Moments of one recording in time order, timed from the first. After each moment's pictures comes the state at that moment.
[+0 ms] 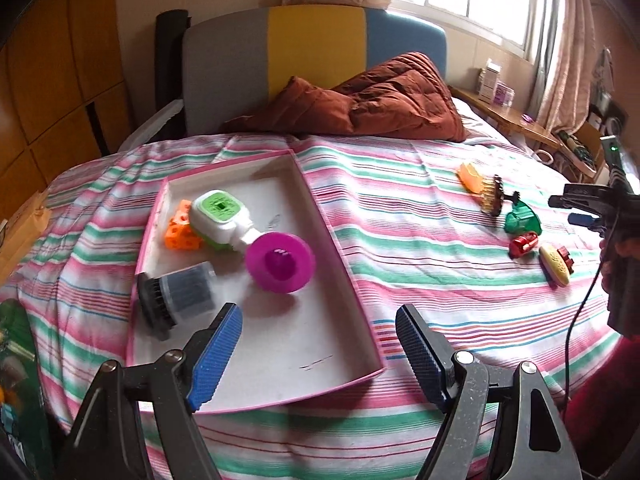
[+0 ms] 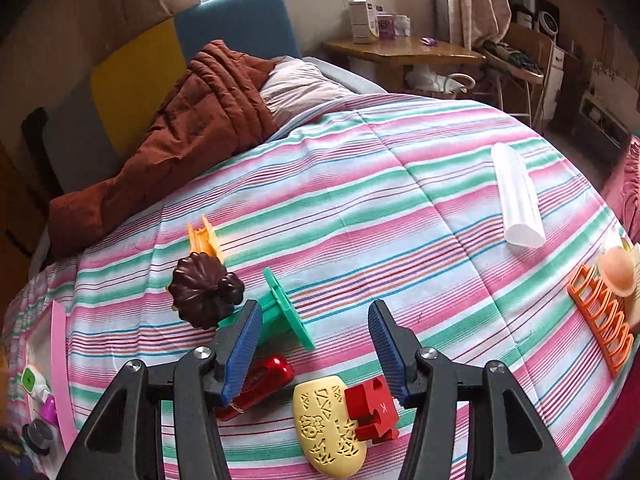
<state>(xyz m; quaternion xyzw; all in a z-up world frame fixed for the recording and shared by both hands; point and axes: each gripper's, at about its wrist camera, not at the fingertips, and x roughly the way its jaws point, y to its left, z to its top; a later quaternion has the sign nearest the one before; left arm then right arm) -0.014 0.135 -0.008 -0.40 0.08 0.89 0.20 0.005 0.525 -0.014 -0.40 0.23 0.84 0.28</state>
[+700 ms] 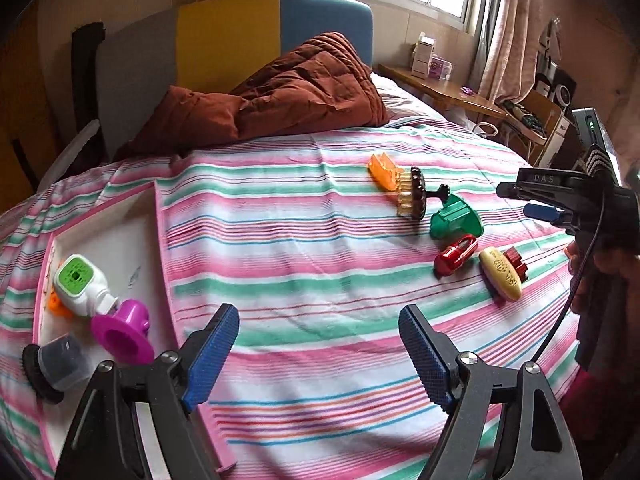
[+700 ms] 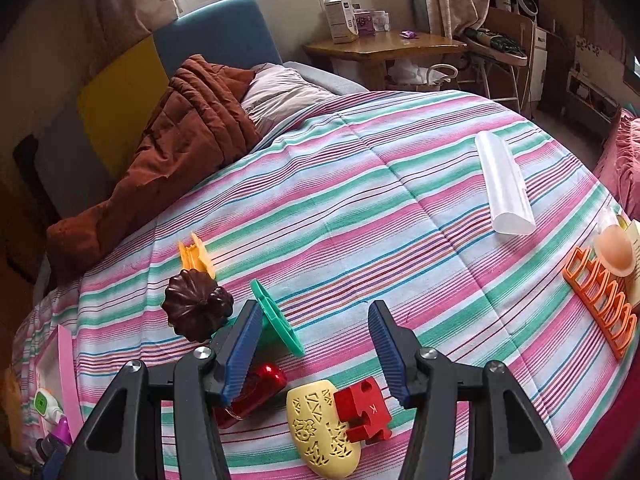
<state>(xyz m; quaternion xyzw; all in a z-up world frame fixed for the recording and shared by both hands) -0.037 0.255 -0.009 -0.41 0.10 0.85 0.31 0.014 0.538 -0.010 -0.38 0.27 0.84 0.29</state>
